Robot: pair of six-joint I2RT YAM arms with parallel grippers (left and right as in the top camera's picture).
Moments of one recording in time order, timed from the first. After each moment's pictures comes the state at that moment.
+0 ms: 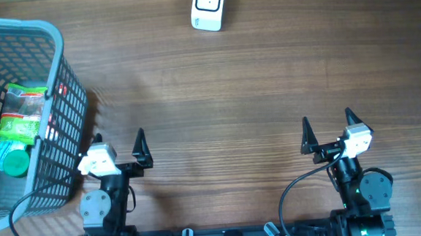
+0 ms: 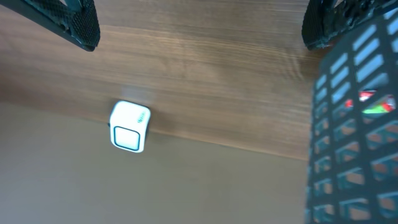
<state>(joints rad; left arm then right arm) -0.04 0.02 0.05 -0.14 0.01 -0.23 0.02 0.02 0.01 0.00 -0.13 0.01</state>
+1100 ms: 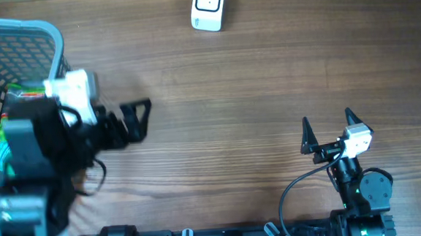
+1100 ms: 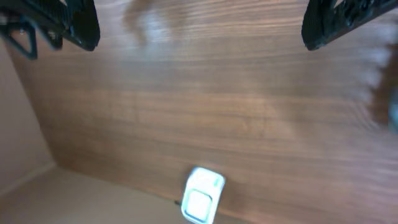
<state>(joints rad) -0.04 0.98 1.41 -1.11 0.30 -0.29 0.02 0.02 0.01 0.00 -0.13 0.01</state>
